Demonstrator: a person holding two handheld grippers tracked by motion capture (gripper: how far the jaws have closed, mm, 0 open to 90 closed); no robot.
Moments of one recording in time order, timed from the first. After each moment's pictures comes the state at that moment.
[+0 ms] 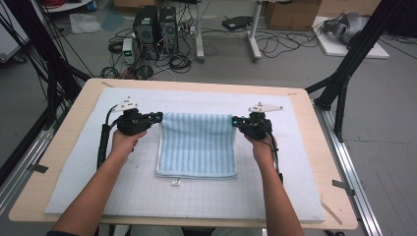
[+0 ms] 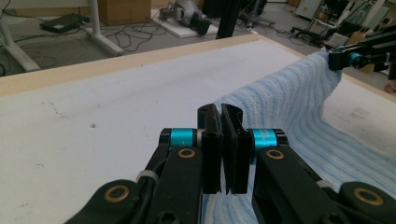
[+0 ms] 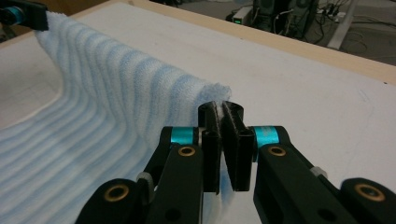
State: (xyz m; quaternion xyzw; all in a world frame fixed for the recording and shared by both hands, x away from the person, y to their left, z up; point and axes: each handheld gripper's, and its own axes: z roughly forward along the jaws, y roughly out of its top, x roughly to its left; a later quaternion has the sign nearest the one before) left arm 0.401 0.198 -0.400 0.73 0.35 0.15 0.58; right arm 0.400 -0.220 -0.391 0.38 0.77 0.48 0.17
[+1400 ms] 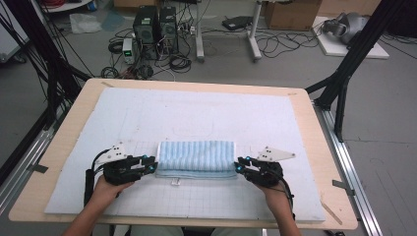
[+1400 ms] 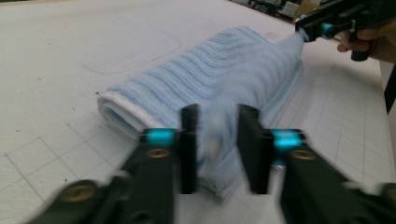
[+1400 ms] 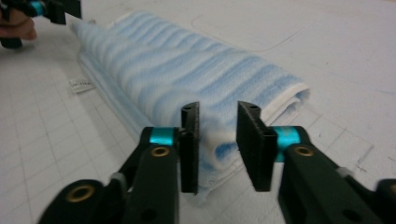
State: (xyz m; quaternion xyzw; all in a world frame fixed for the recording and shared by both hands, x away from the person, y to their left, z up) left arm 0.287 0.211 -0.437 0.76 0.30 0.11 0.57; right arm 0.284 -0.241 -0.427 0.33 0.79 0.50 0.13
